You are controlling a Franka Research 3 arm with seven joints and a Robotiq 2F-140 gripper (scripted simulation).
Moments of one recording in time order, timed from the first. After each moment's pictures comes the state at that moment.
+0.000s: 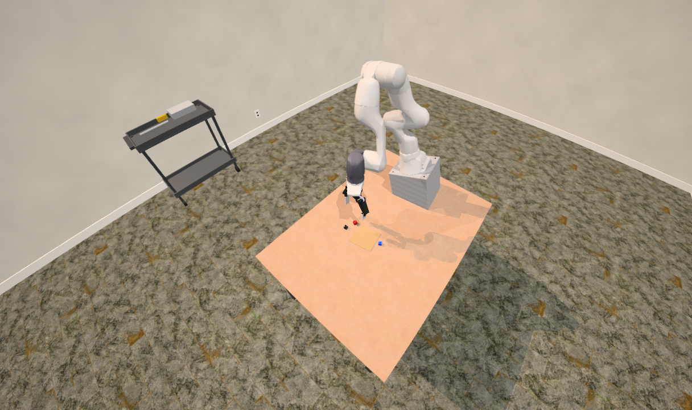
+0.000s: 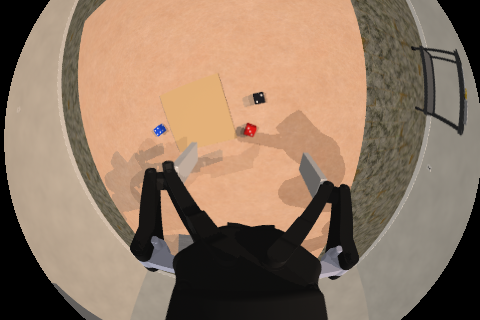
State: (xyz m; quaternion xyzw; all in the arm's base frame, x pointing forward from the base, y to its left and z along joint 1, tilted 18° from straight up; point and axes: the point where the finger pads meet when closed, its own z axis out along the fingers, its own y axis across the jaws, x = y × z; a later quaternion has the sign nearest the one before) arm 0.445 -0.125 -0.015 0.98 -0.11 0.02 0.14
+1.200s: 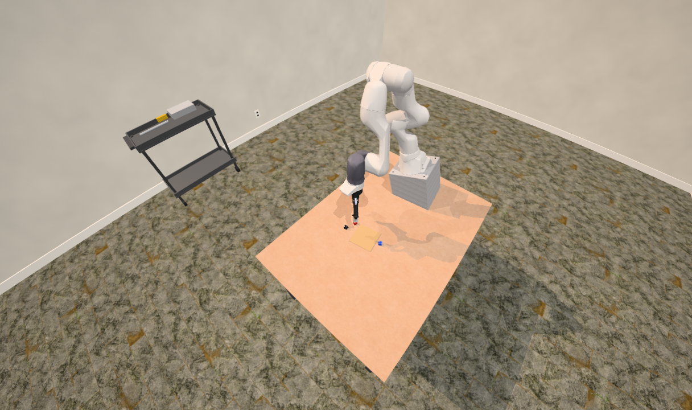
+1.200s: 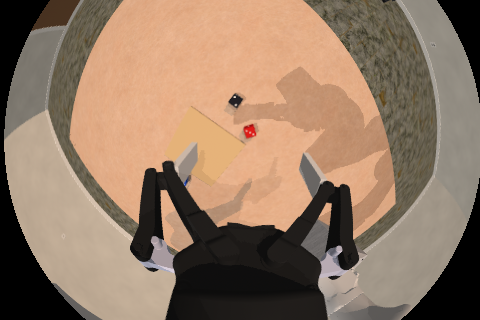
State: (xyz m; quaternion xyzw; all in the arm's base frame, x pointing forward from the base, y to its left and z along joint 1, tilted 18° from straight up) arm 0.445 -0.126 -0.020 0.89 -0.43 0.07 0.13
